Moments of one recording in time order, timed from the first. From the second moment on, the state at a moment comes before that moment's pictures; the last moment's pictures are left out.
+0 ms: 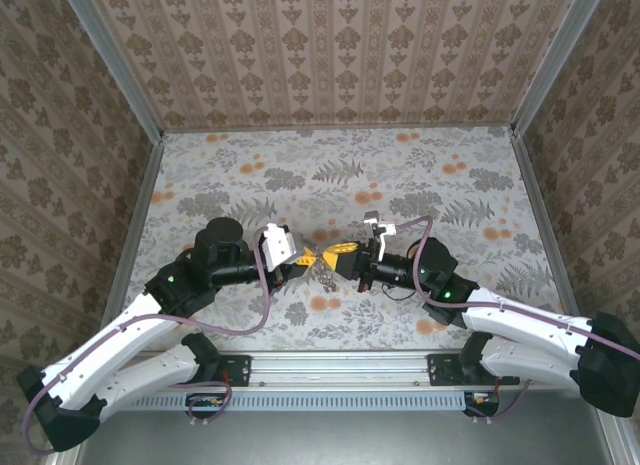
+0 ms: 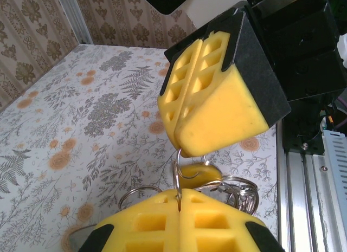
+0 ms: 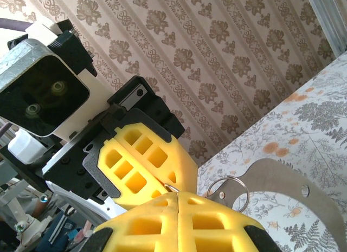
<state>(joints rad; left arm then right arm) -0.86 0.79 0.82 -0.41 0.44 0.26 0.87 1.00 0.50 0.62 -0.36 0.66</state>
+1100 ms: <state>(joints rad) -0.87 0.79 0.82 -0.44 0.46 0.28 0.87 1.03 0.59 0.44 -0.31 0.65</state>
